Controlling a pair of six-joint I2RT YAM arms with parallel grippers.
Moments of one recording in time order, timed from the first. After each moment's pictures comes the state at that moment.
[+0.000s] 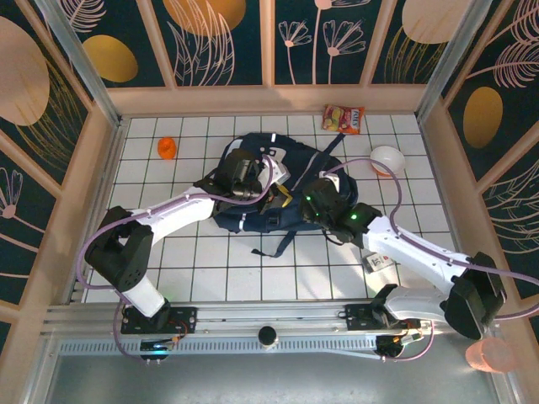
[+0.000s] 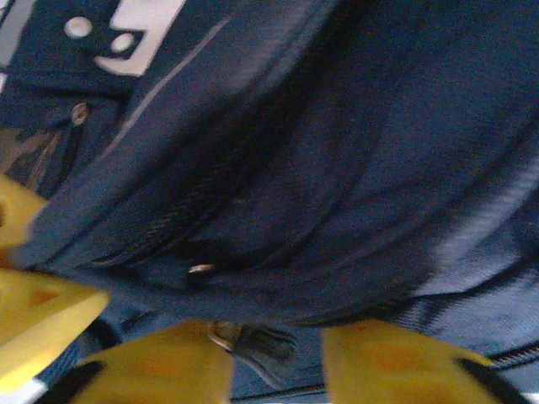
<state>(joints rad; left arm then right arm) -0.66 1.66 1.09 -0.05 0.61 0.14 0.81 1.21 0.87 -0.50 0.32 0.76</state>
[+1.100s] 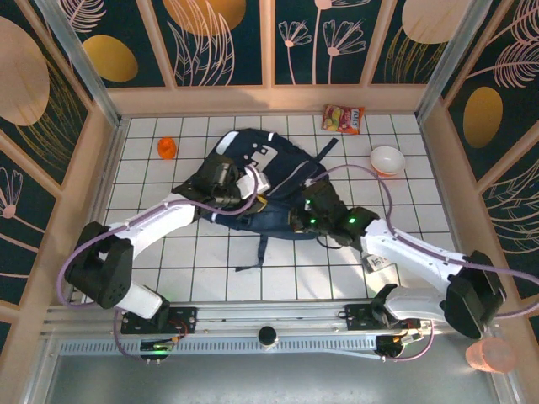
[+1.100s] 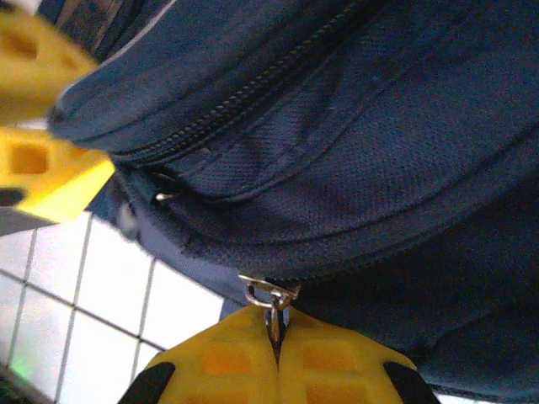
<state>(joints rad) -0.54 1.49 0.95 -0.21 0.46 0.46 0.85 1.23 0.81 -0.37 -0.01 0.74</state>
